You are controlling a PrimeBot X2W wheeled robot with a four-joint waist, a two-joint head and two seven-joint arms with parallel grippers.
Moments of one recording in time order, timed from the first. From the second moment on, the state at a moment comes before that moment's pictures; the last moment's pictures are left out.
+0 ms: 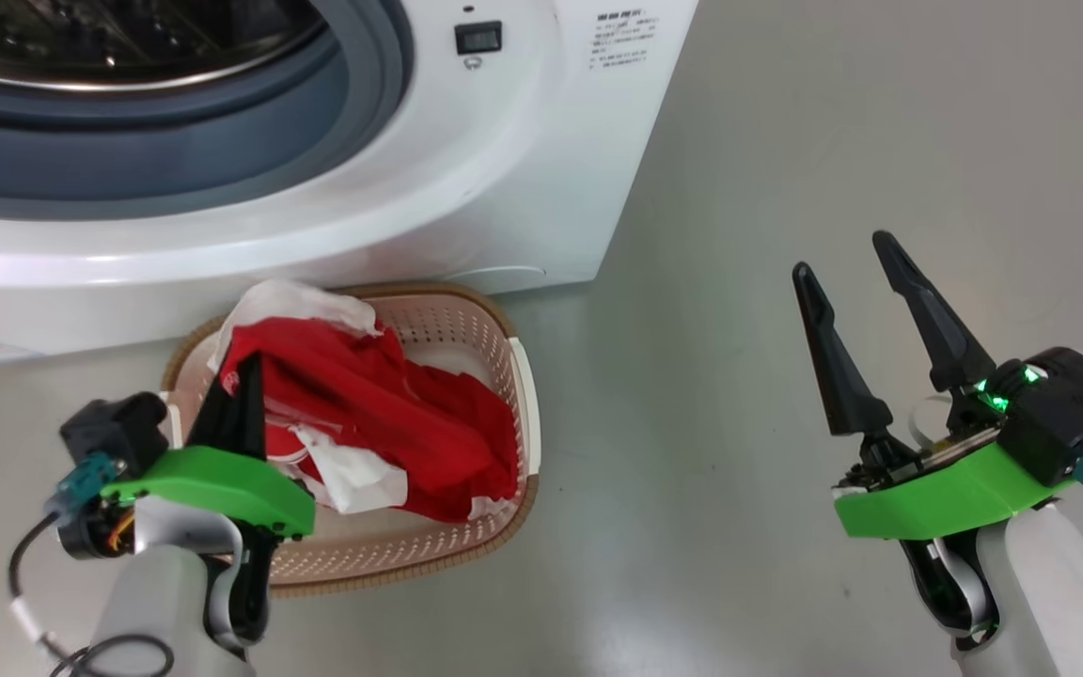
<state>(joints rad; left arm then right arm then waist) -0.46 0.04 -0.01 0.51 -0.39 -0.06 -0.17 -0.27 -0.15 0.15 0.05 0.33 0.12 -0.26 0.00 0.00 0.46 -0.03</state>
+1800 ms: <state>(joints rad) -0.70 0.07 -0.09 0.98 -0.39 -0.10 -0.25 -0.33 -0.14 0.13 0.10 0.30 0.12 -0.26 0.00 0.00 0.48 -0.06</state>
